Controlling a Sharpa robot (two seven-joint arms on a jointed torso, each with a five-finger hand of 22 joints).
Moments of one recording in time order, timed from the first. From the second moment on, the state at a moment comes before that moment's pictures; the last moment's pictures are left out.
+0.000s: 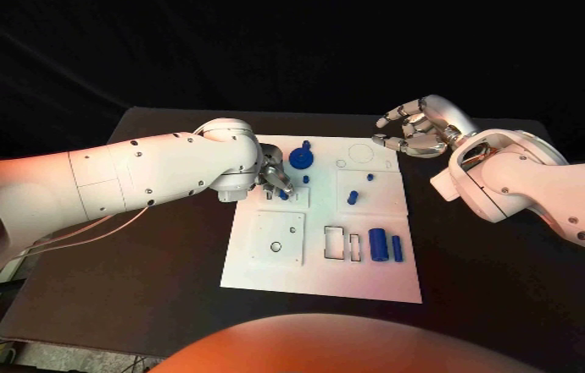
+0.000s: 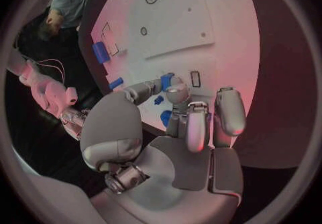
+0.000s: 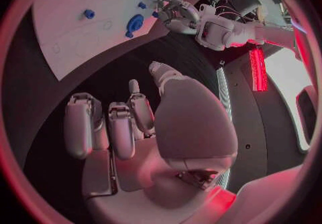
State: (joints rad) left arm 1.22 -0.69 -0.07 1.47 -1.10 0.18 -0.66; left_hand 0.92 -0.23 0.85 0.05 0.28 0.99 0.01 0.58 1.08 1.38 -0.05 0.95 0.99 1.47 -0.09 1.57 1.31 0.08 1.36 0.02 1.36 1.31; right arm 1.27 -0.89 -0.12 1.64 -0.97 -0.52 -0.10; right_hand 1.33 -0.22 0.28 0.27 0.32 0.90 0.15 0.17 0.45 1.35 0.06 1.35 1.30 1.47 -0.01 1.56 1.31 0.05 1.45 0.10 1.36 1.31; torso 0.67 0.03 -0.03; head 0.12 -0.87
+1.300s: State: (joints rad) left arm 1.22 -0.69 -0.07 1.46 -1.10 0.19 -0.67; left_hand 0.87 -0.24 0.79 0.12 0.18 1.01 0.01 0.58 1.07 1.39 -0.05 0.97 1.00 1.47 -0.09 1.57 1.31 0.08 1.37 0.03 1.36 1.31; right arm 1.27 -0.89 -0.12 1.64 -0.97 -0.52 -0.10; right_hand 1.32 -0.22 0.28 0.27 0.31 0.90 0.14 0.17 0.45 1.35 0.06 1.35 1.30 1.47 -0.01 1.56 1.31 0.05 1.45 0.10 1.35 1.31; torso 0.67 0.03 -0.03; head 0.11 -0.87
